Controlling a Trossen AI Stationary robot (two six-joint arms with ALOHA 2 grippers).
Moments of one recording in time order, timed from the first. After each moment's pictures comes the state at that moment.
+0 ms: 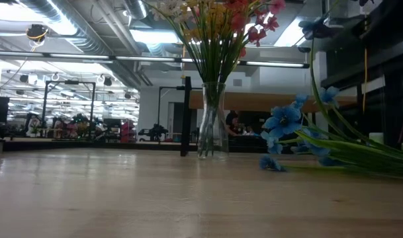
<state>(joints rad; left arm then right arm) -0.50 2.02 1.72 -0.12 -0.66 -0.17 0.33 0.52 0.72 -0.87 0.19 0.22</state>
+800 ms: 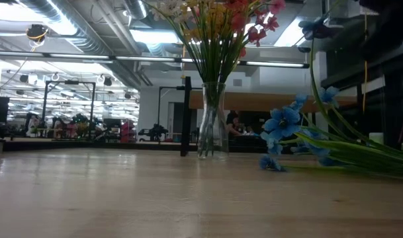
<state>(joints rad) -0.50 2.02 1.72 -0.12 -0.63 -0.17 0.33 0.45 0.58 -0.74 0.21 0.34</state>
